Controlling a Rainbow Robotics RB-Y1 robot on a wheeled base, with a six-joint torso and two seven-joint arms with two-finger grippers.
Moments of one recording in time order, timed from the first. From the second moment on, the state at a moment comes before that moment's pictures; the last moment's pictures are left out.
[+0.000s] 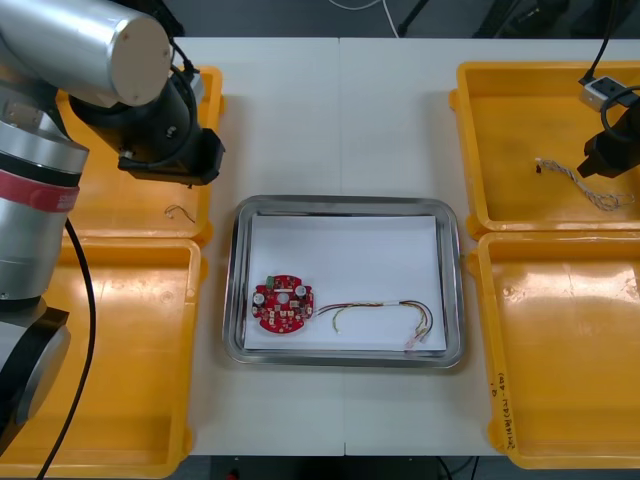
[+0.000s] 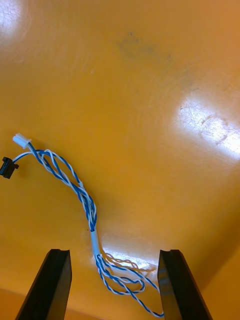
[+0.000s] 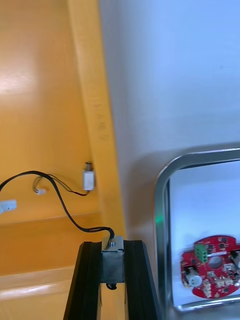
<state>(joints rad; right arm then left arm) -1.09 -0.76 0.15 -0.52 -0.76 1.24 2.30 -0.82 0.41 -0.14 -1.65 0.50 1.91 -1.24</state>
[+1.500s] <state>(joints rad) -1.08 -0.70 0.15 -0.40 -0.80 1.11 2.33 -0.72 0.34 -0.53 -1.72 0.44 1.62 -0.94</state>
